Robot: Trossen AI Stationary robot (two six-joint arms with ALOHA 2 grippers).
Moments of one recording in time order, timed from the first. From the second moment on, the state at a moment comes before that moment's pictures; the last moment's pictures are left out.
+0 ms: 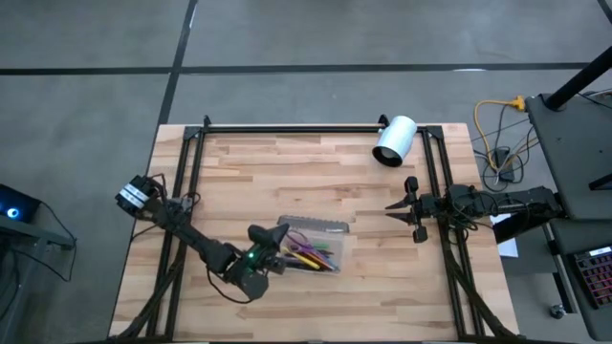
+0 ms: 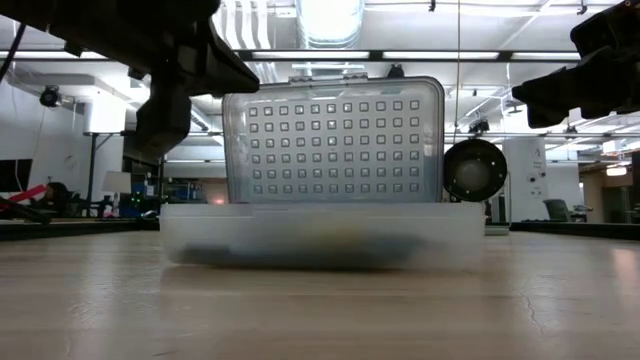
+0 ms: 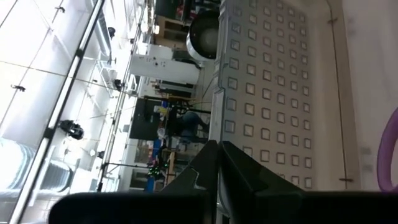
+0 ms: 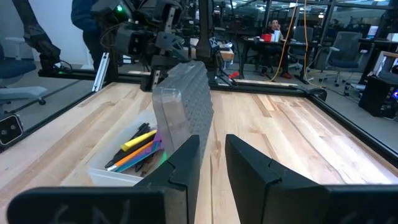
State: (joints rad) left arm -0.62 1.71 0.87 0.21 -1.40 0.64; right arm 0.10 0.07 0.01 0.01 0.03 -0.03
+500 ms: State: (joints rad) left arm -0.64 1.71 0.86 0.21 -1.37 0.58; right arm 0.10 0.07 0.01 0.01 0.03 -0.03
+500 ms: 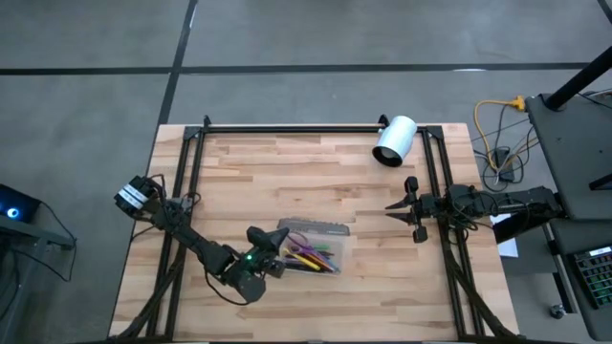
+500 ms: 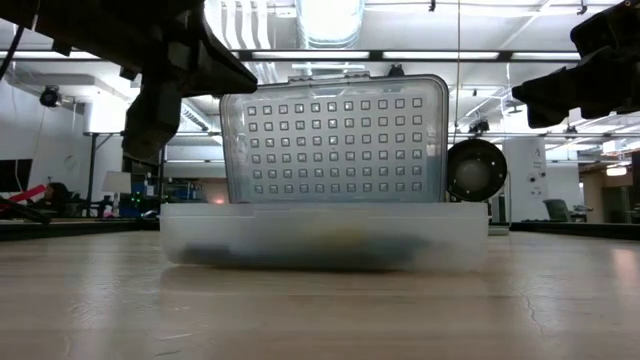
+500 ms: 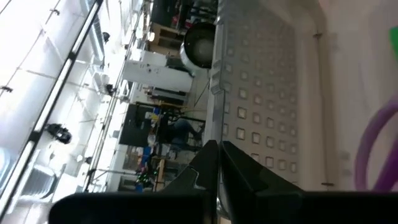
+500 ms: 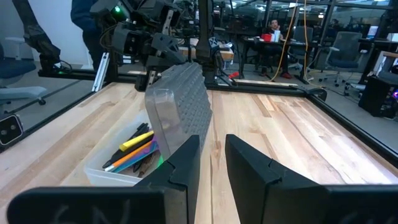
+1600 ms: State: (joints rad) left arm -0.63 1.71 0.85 0.21 -1.13 0.53; right arm 0.10 0.07 0.01 0.01 0.03 -0.03
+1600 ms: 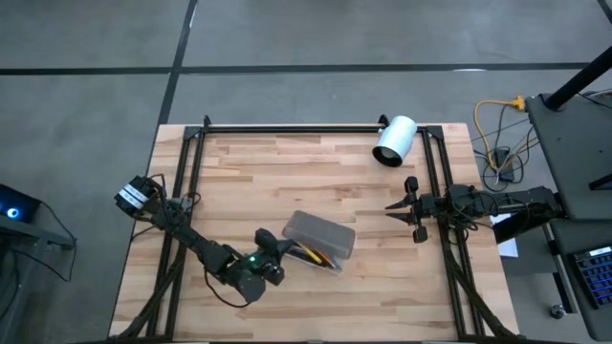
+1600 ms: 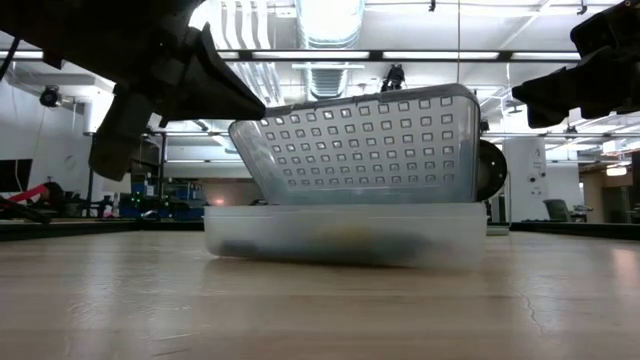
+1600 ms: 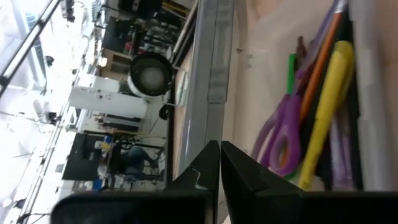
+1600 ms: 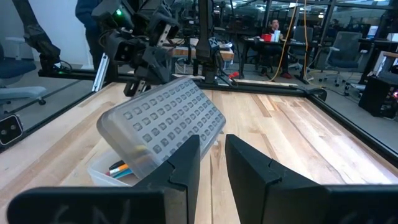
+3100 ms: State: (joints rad) left arm -0.63 1.71 0.85 0.20 -1.09 0.42; right arm 0.10 0.07 0.01 0.01 0.03 -0.03
